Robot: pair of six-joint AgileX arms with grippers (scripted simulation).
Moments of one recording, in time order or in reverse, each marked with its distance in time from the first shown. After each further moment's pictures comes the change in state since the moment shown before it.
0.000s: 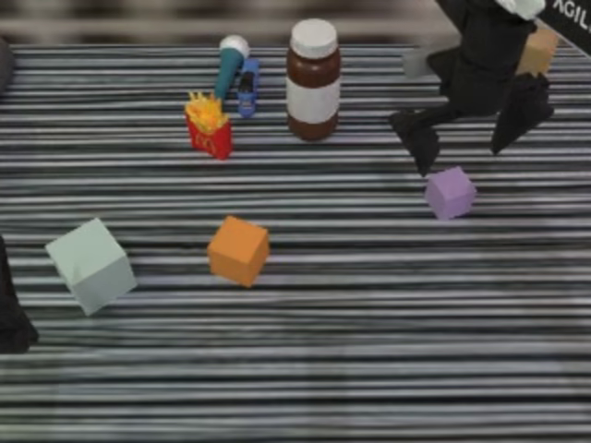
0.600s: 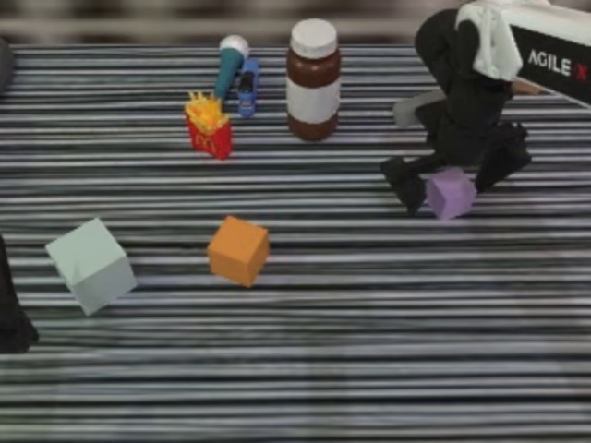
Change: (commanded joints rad) left arm 0.000 0.000 0.000 0.000 0.000 0.000; right arm 0.006 0.054 -0.248 0.303 0.000 0.001
